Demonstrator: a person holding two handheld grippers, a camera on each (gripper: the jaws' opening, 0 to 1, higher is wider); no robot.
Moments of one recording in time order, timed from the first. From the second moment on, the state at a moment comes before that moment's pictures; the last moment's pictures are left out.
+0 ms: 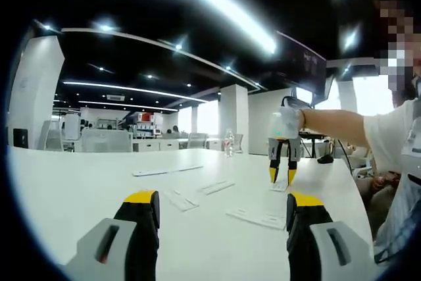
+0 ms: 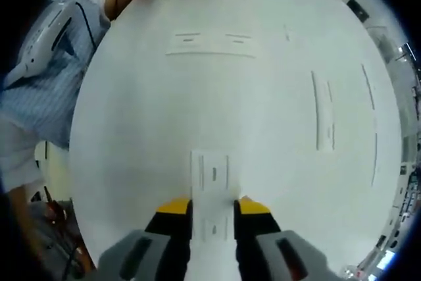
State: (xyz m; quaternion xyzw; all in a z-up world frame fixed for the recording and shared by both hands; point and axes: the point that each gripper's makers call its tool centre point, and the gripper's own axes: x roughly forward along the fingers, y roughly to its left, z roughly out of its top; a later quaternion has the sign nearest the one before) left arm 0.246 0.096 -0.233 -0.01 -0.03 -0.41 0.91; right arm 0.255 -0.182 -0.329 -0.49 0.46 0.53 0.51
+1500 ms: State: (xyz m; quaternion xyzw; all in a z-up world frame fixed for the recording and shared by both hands) left arm 0.243 0.092 -0.234 -0.02 -0.02 -0.41 0.91; right arm 0.283 -0.182 -0.298 -0.50 0.47 0.50 0.54
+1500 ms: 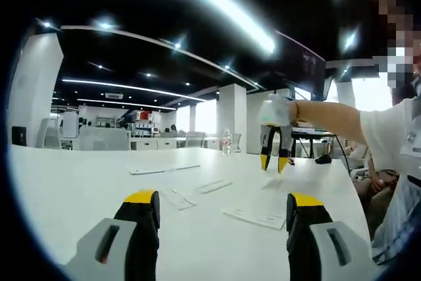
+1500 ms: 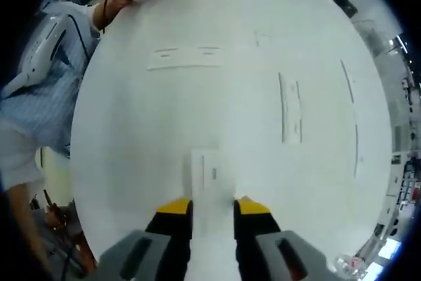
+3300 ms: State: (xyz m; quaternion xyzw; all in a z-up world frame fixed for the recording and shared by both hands) left arm 0.228 0.070 -0.255 0.02 0.01 -0.45 0.89; right arm 0.382 -0.179 -0.330 -0.49 0.50 0.47 0.55
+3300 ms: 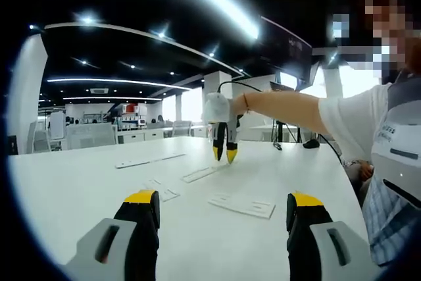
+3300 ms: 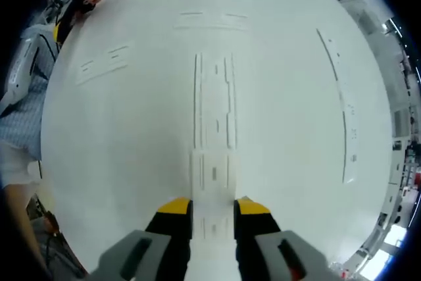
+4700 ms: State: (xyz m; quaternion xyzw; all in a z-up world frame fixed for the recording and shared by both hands) left arm 0.231 0.067 -0.257 0.02 0.01 -0.46 0.89; right arm 0.391 -0.167 -0.331 -0.49 0.50 0.47 0.54
